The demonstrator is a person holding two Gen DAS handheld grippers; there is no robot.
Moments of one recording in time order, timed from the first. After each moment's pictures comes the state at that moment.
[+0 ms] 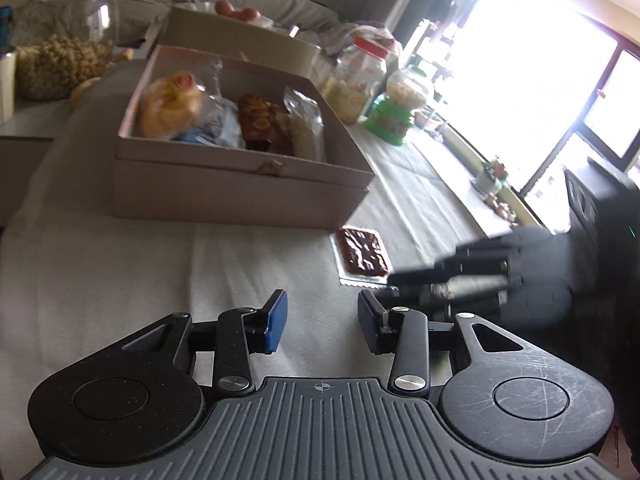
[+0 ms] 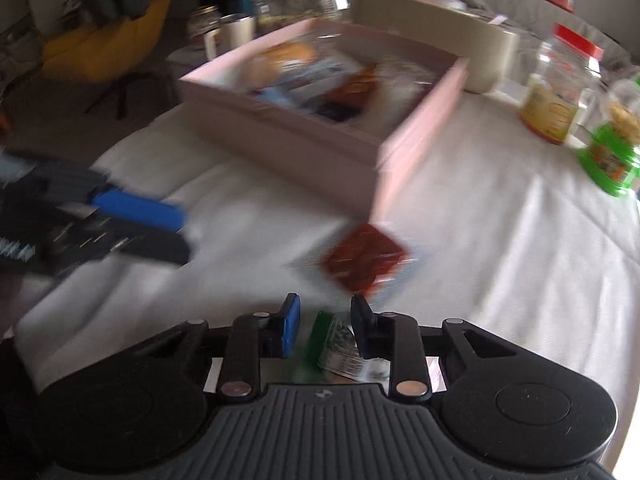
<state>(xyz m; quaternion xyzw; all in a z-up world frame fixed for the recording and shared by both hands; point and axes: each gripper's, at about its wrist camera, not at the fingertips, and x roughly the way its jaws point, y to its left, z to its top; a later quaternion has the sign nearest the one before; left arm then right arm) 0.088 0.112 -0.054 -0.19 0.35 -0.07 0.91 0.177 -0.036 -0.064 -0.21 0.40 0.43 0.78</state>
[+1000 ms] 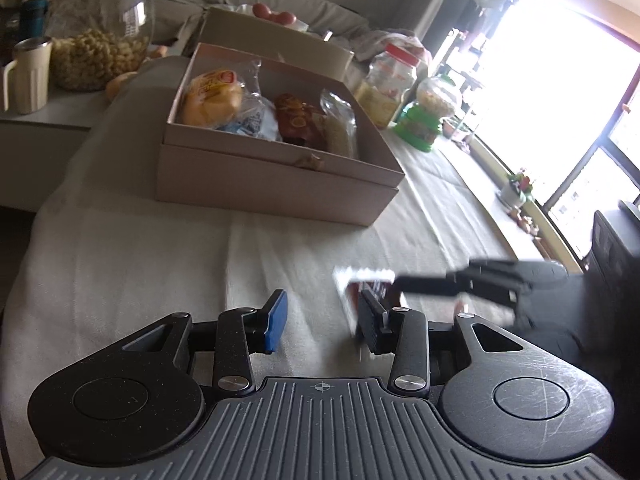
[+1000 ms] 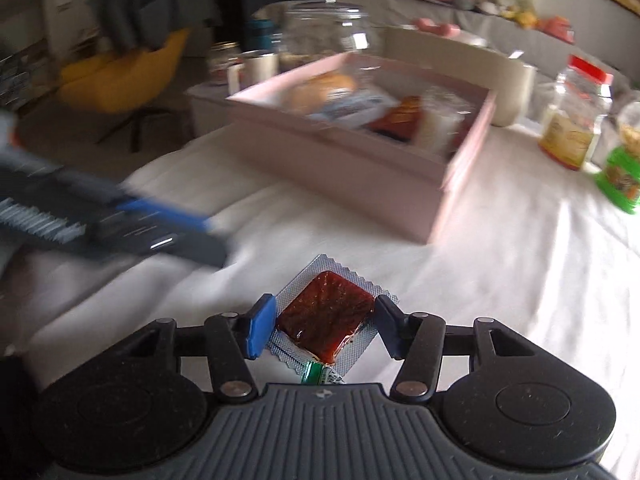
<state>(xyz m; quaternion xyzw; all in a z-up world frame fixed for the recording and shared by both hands) 0.075 0.114 -0.060 -0.20 0.35 -0.03 0.91 0.139 -0.038 -0.071 -0.17 0.35 0.46 0.80</state>
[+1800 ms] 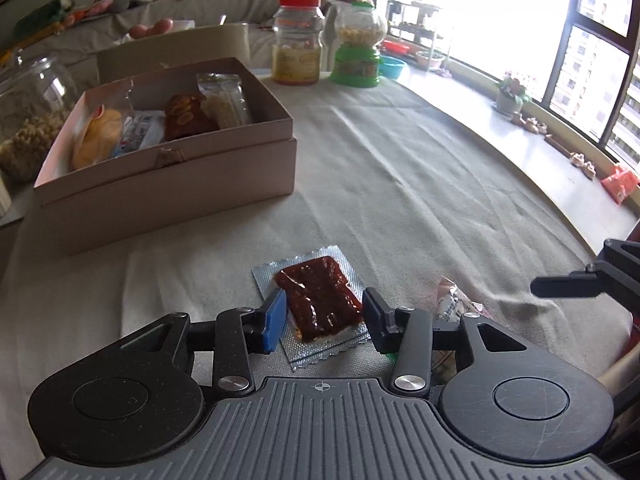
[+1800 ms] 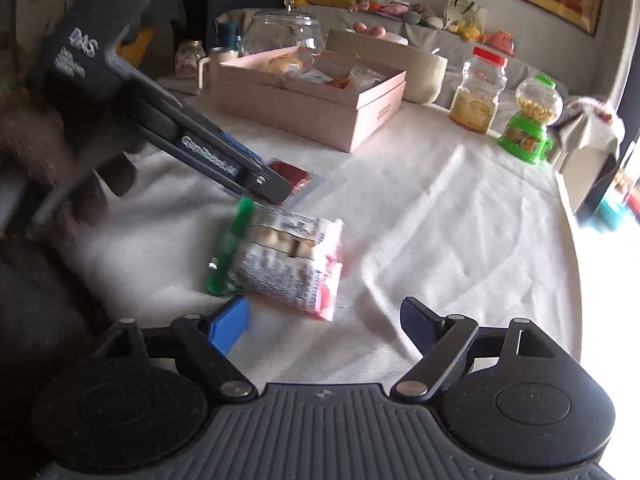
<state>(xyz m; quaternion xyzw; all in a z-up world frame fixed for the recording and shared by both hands) 0.103 0.020 -0.072 -0.01 0.39 -0.05 0.92 0.060 -0.151 -0.076 -0.20 0.30 0.37 0.86</state>
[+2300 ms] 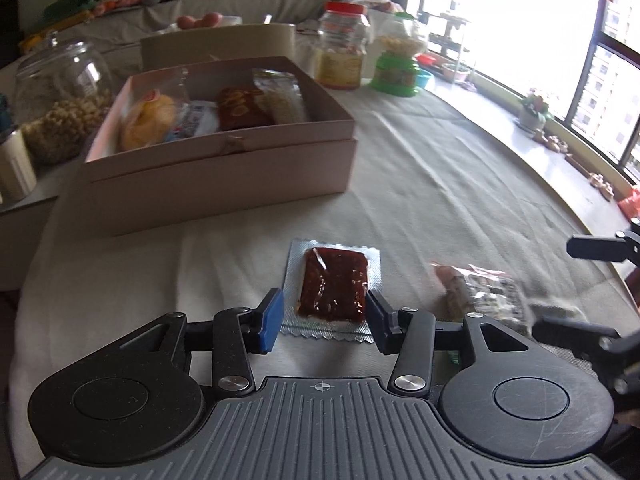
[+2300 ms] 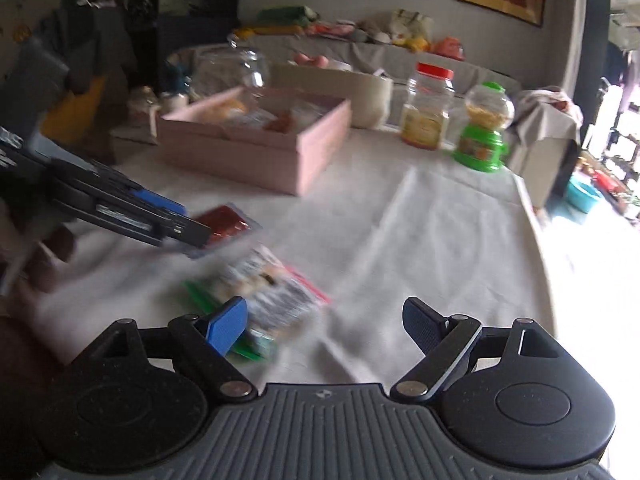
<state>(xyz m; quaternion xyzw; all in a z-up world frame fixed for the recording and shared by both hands) 0.096 0.052 -0.072 -0.04 0.38 -0.01 0.93 0.081 -0.149 -0.061 -0.13 0.29 0.33 0.89</state>
